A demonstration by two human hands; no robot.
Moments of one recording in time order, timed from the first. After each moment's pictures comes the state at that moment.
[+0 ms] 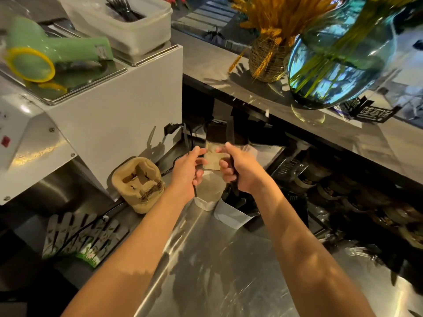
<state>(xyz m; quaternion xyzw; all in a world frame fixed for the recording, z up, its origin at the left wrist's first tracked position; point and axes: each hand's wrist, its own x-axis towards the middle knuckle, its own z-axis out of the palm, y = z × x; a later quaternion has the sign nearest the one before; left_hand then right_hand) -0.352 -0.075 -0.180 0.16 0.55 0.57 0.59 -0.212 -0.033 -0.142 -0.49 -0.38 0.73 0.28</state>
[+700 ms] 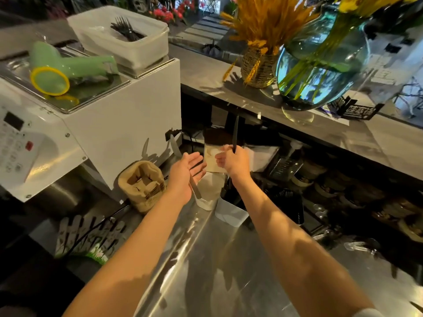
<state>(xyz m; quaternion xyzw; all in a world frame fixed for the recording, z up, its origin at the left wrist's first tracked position) -0.348 -0.095 -0.170 0.14 0.51 0.61 0.59 -0.230 -0.029 -0.164 -0.61 -0.48 0.49 0.41</state>
